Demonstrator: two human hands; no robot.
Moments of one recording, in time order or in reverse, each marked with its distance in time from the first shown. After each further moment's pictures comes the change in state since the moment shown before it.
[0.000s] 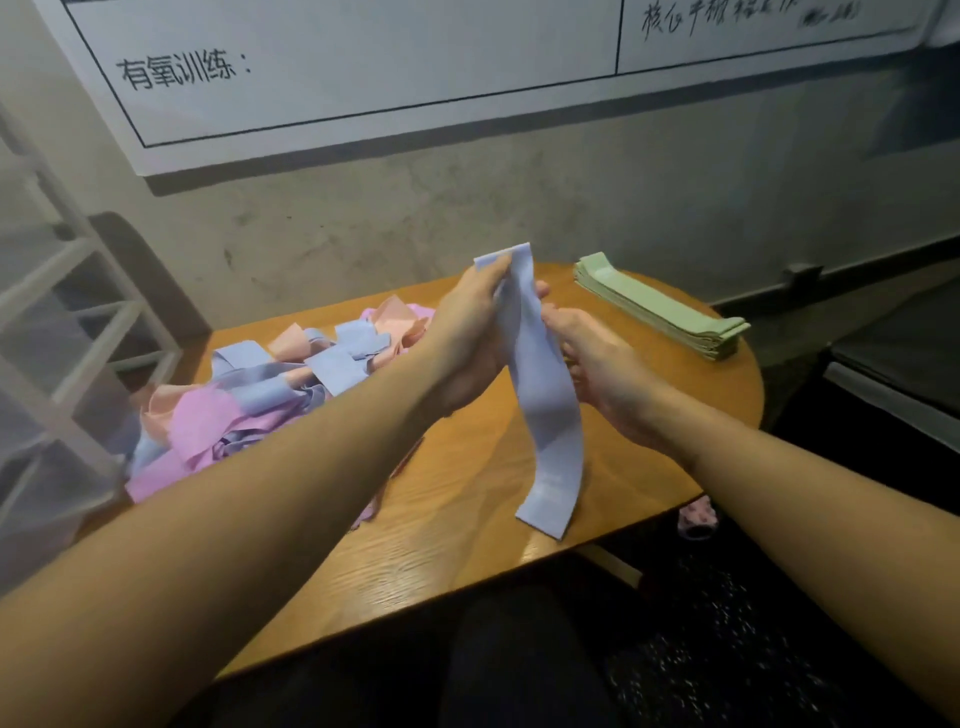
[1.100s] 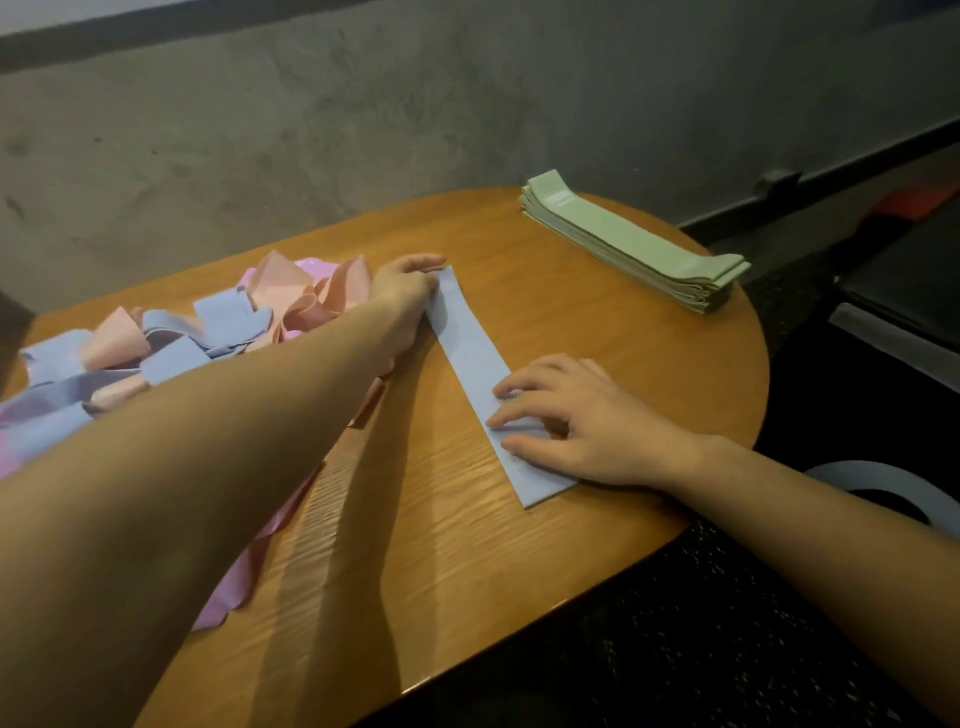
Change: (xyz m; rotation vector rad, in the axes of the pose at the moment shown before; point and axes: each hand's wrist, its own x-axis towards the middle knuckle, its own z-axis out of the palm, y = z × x) left_hand 0.203 -0.114 -0.061 0.435 0.297 -0.079; right_hand 0.032 0.105 -0.070 -0.996 -0.257 -0.363
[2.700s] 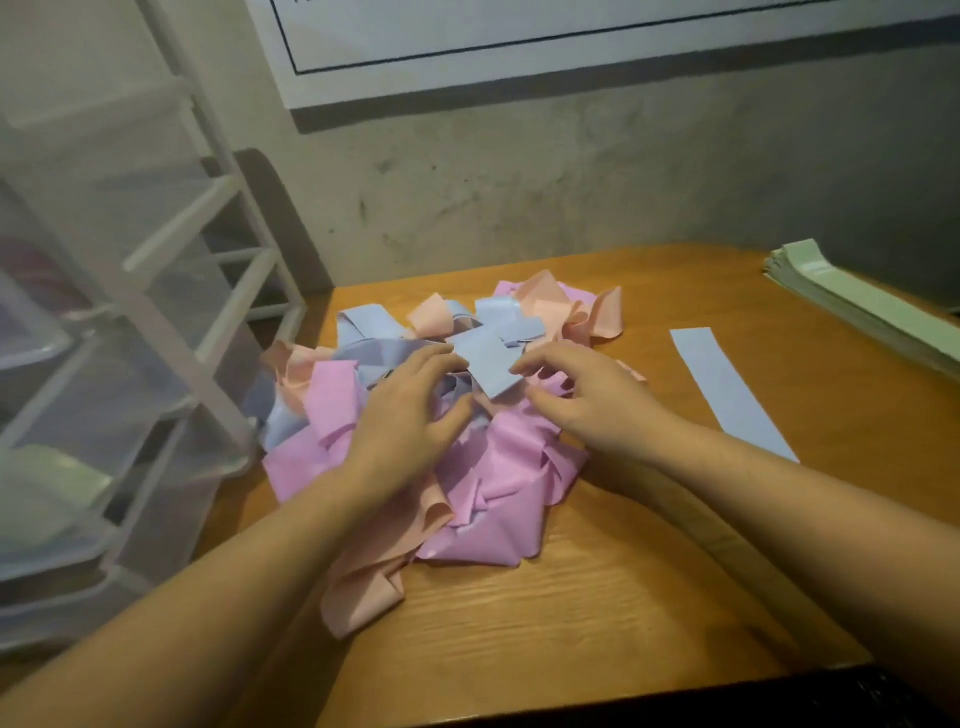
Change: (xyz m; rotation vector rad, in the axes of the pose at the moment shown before) left_hand -0.160 -0.051 -0.275 0.822 0.190 0.609; right_hand 0.156 -0.173 0.070 0.248 0.081 -0.101
